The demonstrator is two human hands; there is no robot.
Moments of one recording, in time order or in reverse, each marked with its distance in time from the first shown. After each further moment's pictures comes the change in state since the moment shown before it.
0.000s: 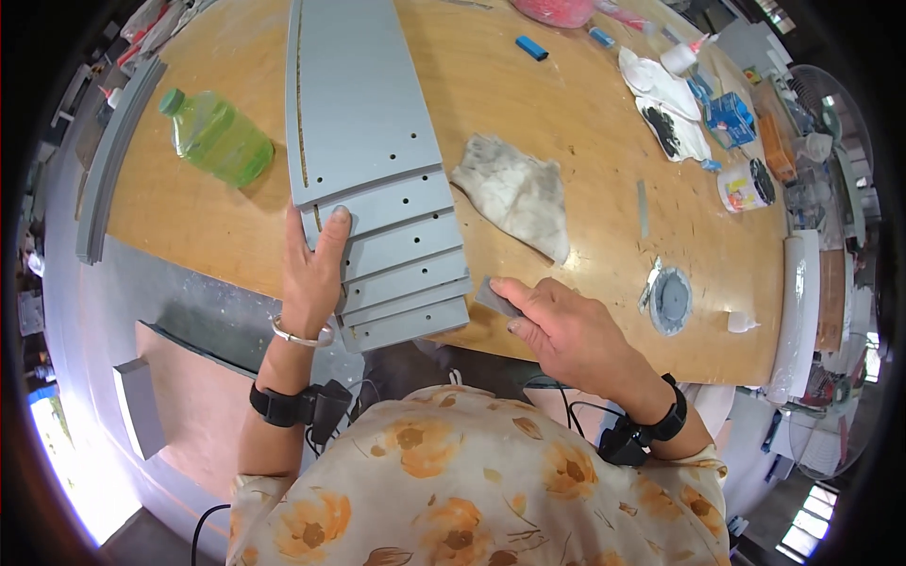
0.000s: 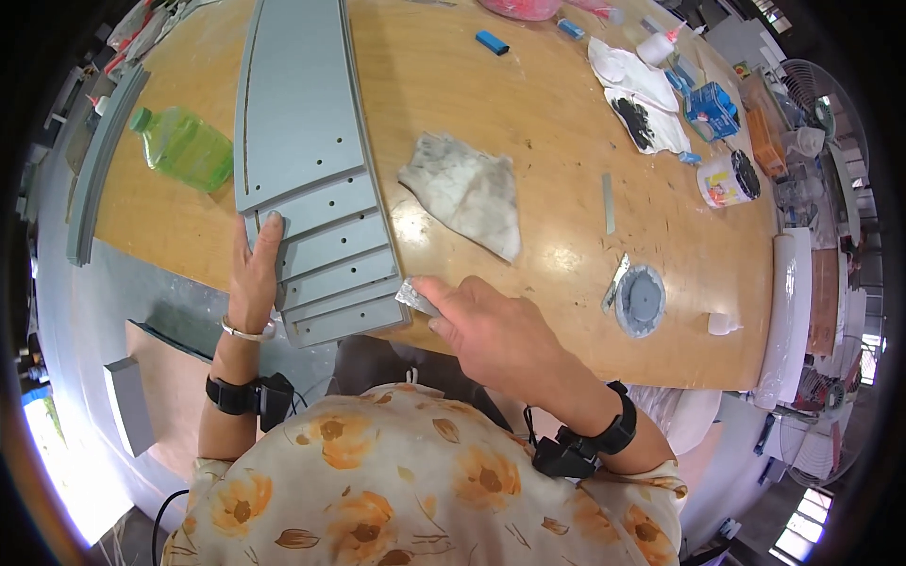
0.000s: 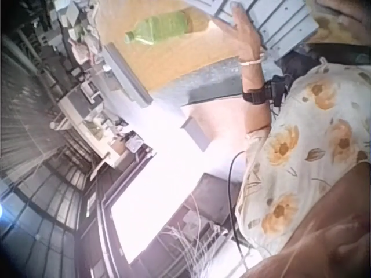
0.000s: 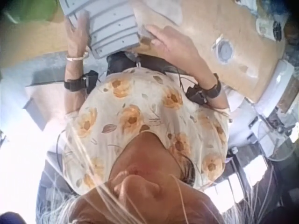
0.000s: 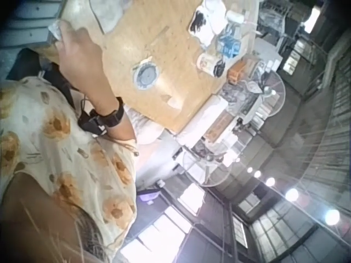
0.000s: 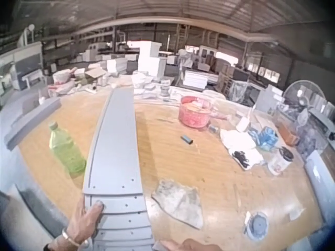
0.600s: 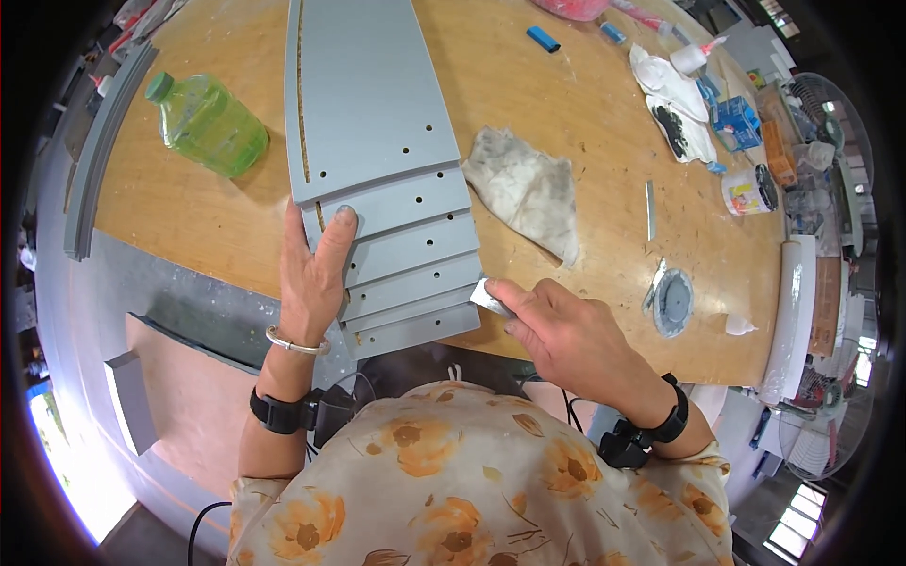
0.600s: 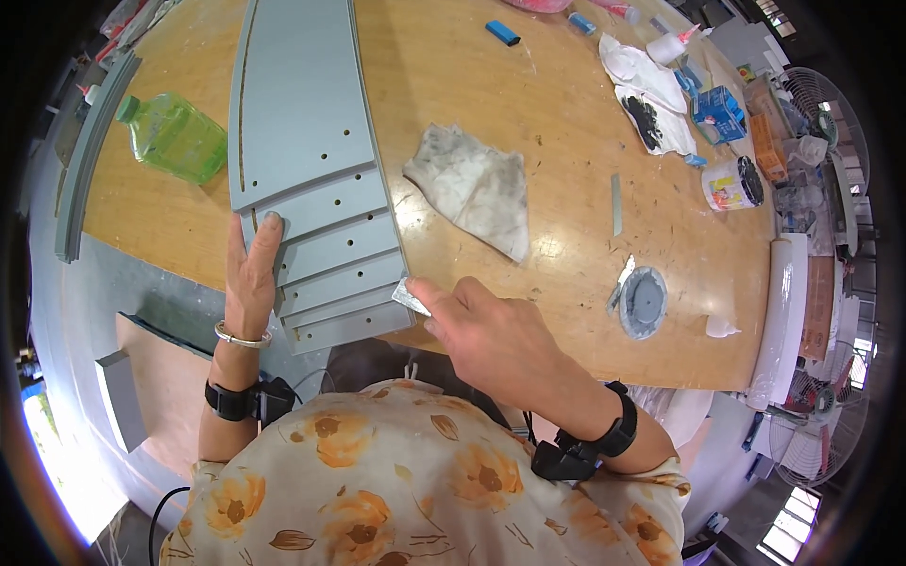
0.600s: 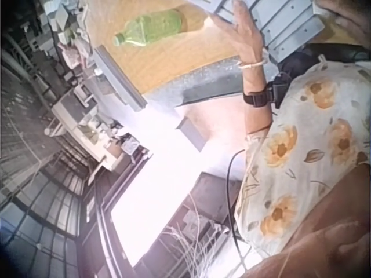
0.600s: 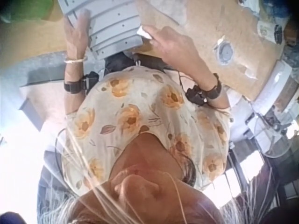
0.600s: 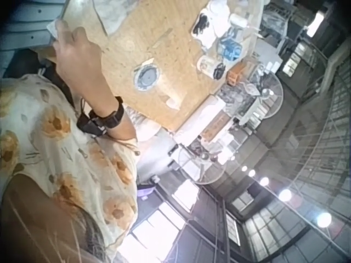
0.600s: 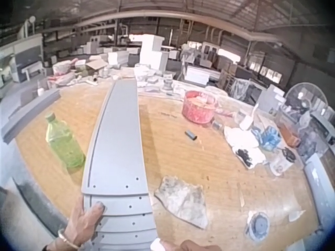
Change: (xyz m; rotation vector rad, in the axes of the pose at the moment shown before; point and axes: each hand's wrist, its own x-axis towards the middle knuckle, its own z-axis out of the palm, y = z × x) left_hand 0.002 -0.005 0.000 -0.093 -0.059 -0.160; right_hand 0.015 -0.003 0.009 -0.155 0.045 -0.086
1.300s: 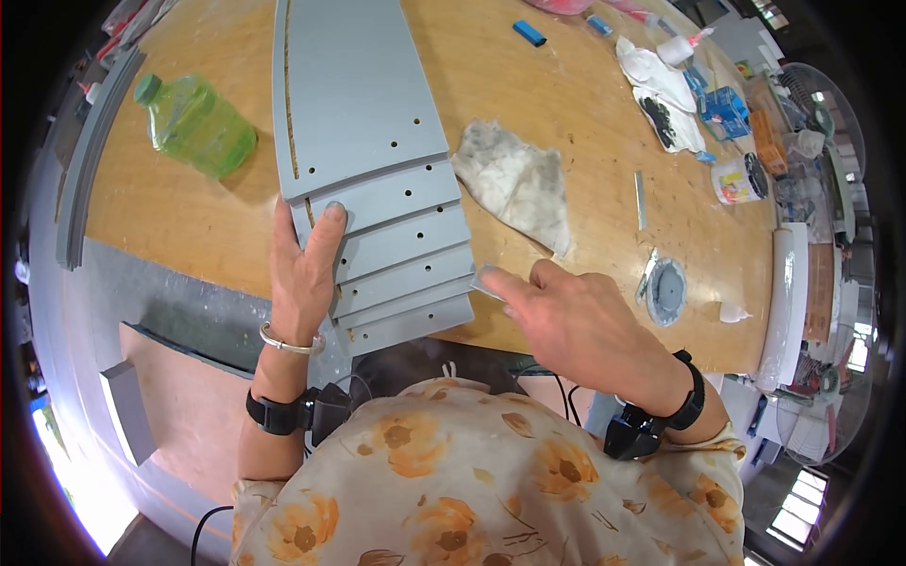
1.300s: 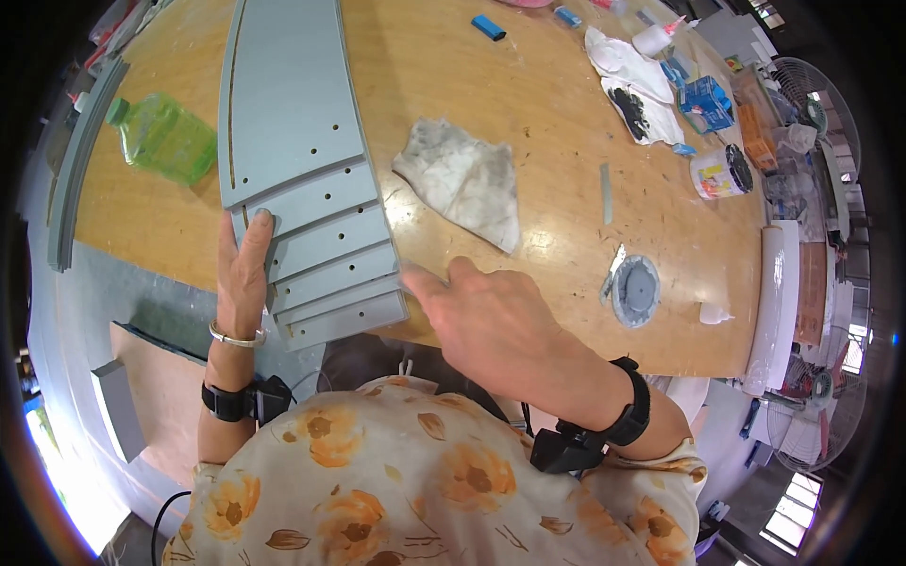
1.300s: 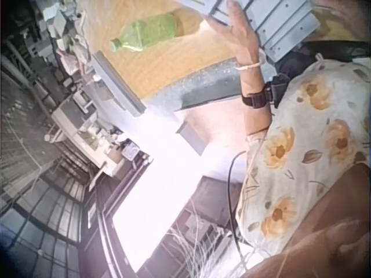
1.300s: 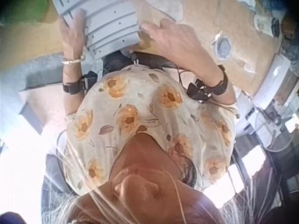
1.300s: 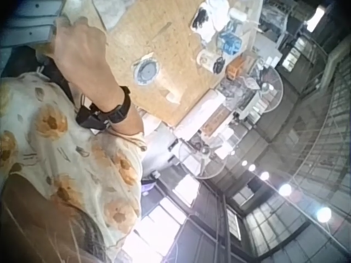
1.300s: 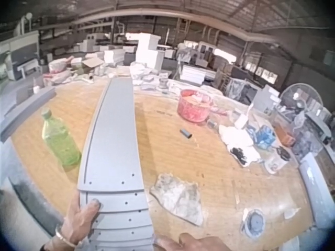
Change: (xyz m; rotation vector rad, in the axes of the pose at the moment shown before) left_hand -0.002 0.005 0.000 -0.050 0.002 -0.032; right_hand 0.016 -0.017 -0.027 -0.235 -0.267 0.101
